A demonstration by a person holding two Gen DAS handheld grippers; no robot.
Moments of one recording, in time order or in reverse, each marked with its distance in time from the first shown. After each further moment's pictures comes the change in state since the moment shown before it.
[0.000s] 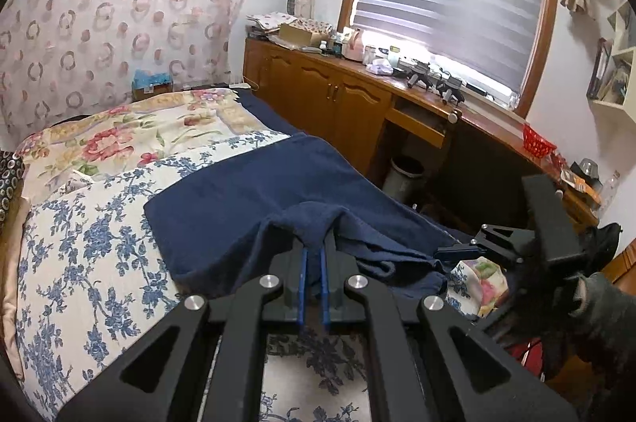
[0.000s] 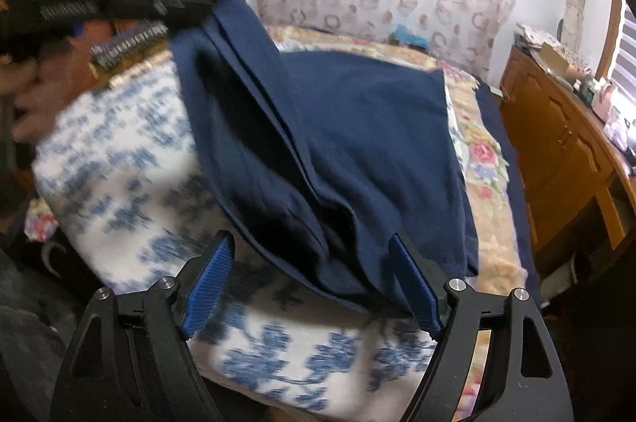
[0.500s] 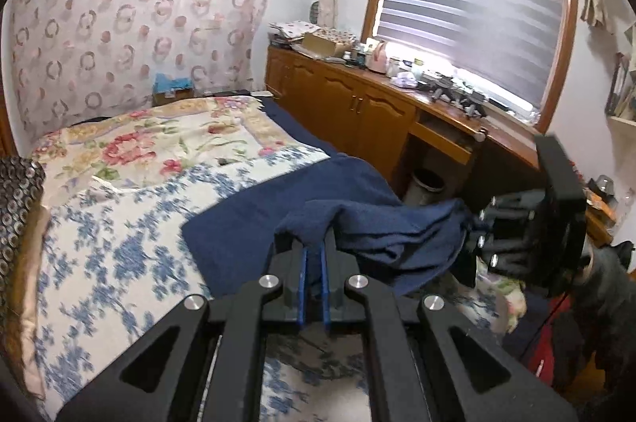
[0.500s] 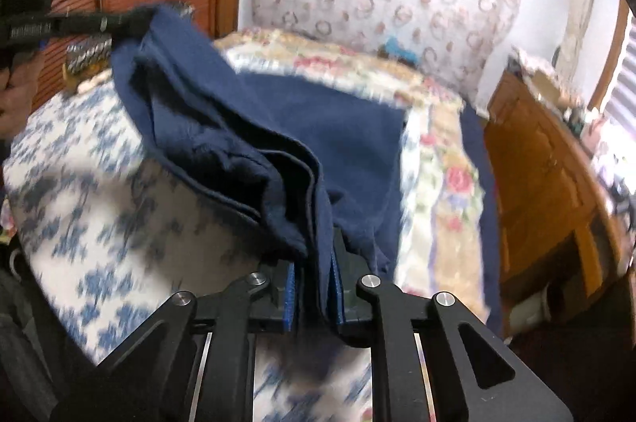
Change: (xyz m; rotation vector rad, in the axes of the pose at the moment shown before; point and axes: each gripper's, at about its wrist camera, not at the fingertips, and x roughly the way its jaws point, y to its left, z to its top) left arm 0.006 0.039 0.022 -0.028 -0.029 0.073; right arm 0.008 -0.051 0.066 -0.077 -0.071 -0.048
